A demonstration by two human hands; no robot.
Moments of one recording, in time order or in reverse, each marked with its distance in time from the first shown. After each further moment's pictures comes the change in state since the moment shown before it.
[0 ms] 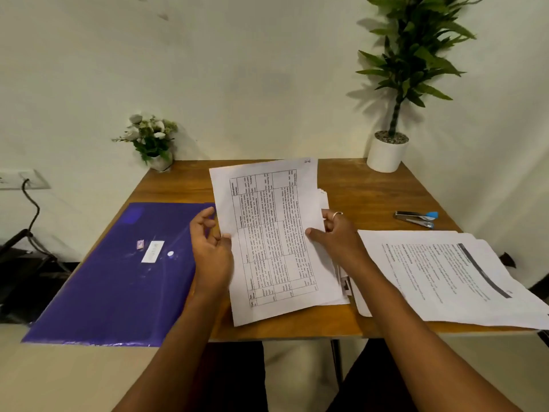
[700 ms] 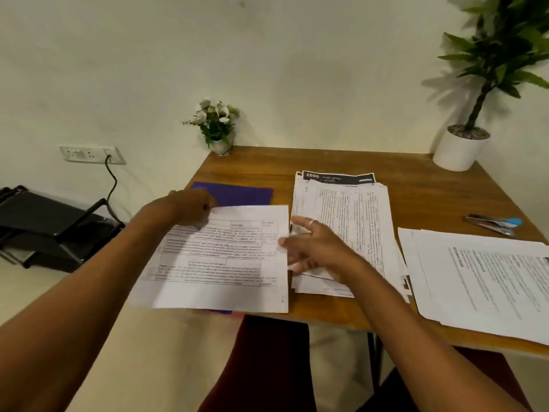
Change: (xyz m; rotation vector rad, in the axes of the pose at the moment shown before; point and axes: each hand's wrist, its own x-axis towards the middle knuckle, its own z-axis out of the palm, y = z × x) left_hand 0.130 0.083 -0.149 1.713 -0.713 -0.033; right_hand -0.045 -0.061 0.109 0.175 -0.544 0.180
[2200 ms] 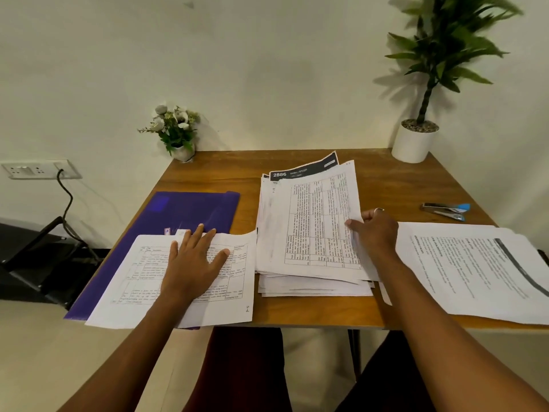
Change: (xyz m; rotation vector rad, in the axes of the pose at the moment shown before) left_hand 0.003 0.061 0.150 -0.297 0.358 -0.034; right_hand 0.013 0.062 -0.147 -0.296 0.925 -0.056
